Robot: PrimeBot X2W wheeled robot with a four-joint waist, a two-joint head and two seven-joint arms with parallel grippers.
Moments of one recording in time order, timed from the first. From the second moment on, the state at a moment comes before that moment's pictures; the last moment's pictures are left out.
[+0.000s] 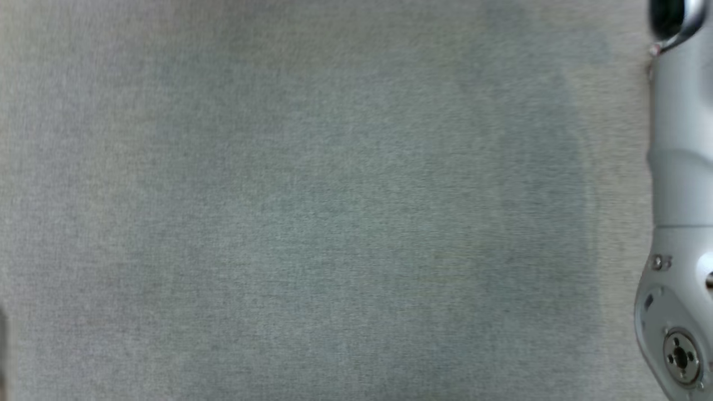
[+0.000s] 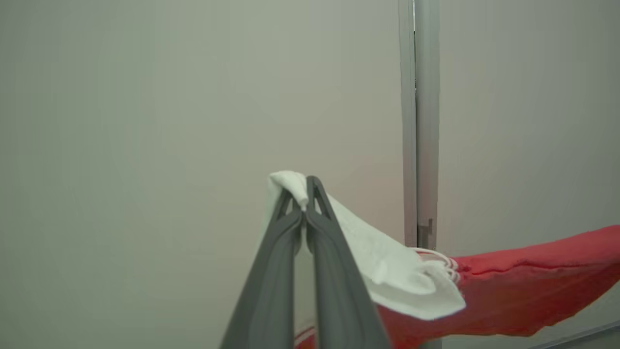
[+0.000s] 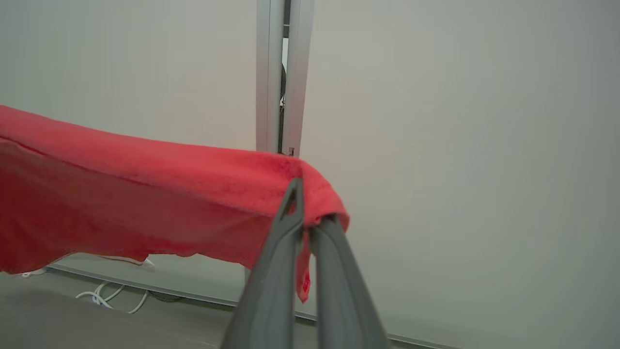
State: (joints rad) left arm -1.28 0.40 -0.27 0.35 -0.42 -0.08 0.03; right arm -1.29 -0.05 -0.15 0.67 -0.12 0.13 -0.05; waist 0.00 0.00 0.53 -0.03
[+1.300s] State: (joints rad) left arm -0.07 0.33 -0.16 -0.15 -0.55 -0.04 -0.25; right arm -0.38 -0.05 -0.01 0.36 0.13 0.13 -0.25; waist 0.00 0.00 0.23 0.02
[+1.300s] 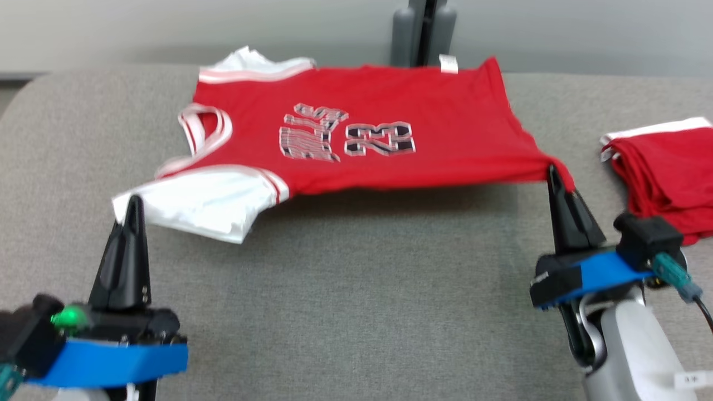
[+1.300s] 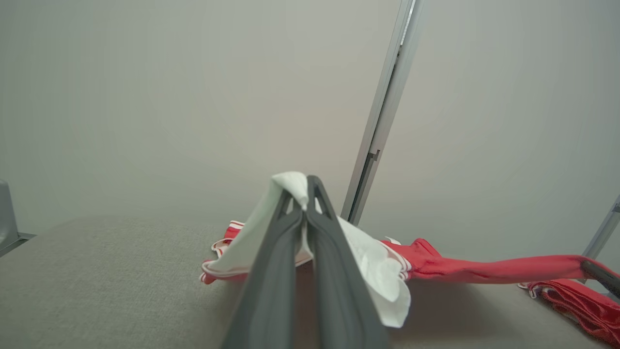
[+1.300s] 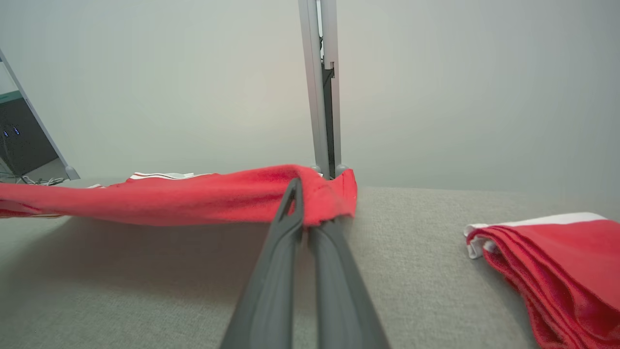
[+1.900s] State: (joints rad) left arm 0.24 0.36 -0.19 -0.29 -0.57 0.03 -0.14; right arm 0.00 -0.05 -0.04 0.02 0.14 0.13 0.03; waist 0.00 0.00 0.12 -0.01
